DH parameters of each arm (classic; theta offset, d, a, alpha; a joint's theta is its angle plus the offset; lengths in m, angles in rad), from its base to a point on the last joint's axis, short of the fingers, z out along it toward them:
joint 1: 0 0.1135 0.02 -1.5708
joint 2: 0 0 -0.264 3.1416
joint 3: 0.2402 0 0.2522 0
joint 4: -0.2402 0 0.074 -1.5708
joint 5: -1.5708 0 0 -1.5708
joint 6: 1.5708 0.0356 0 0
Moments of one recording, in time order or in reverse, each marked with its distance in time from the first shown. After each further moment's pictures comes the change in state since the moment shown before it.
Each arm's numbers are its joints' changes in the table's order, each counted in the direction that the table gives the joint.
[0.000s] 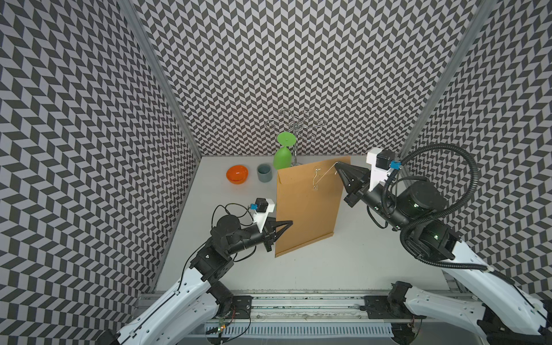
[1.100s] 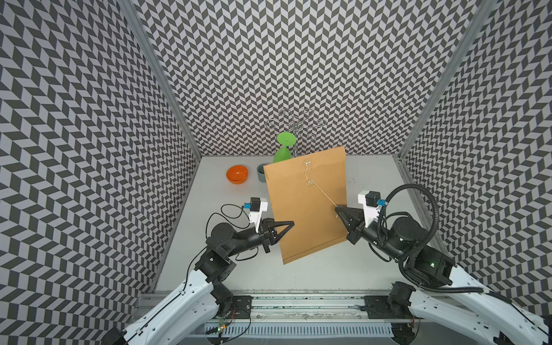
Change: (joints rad) left arm 0.026 -0.021 -0.136 0.360 -0.092 -0.343; right arm 0.092 -0.286 -0.452 -0.106 -0.032 0.174
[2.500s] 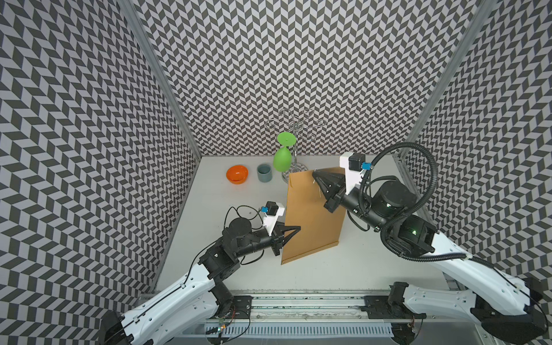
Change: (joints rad) left arm -0.156 0.083 0.117 -0.330 0.212 0.293; right arm 0.030 0.420 0.512 0.105 0.029 -0.089
